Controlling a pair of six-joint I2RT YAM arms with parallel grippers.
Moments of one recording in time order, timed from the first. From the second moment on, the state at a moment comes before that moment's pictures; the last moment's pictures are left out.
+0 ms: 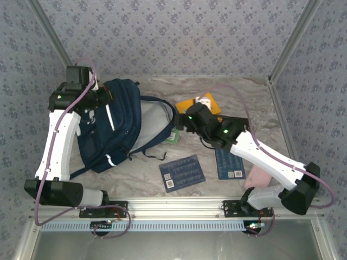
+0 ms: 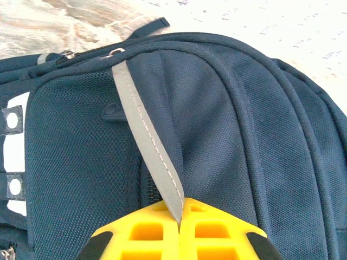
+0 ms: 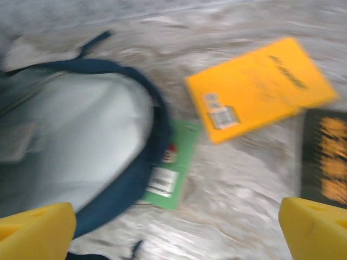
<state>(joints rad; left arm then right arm) -0.09 1.37 1.63 -1.05 0.12 -0.38 0.84 1.28 1.26 -0.72 0.46 0.69</state>
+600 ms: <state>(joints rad) -0.09 1.27 1.14 -0.65 0.26 -0.47 0.07 1.01 0.72 -1.13 0.52 1.06</state>
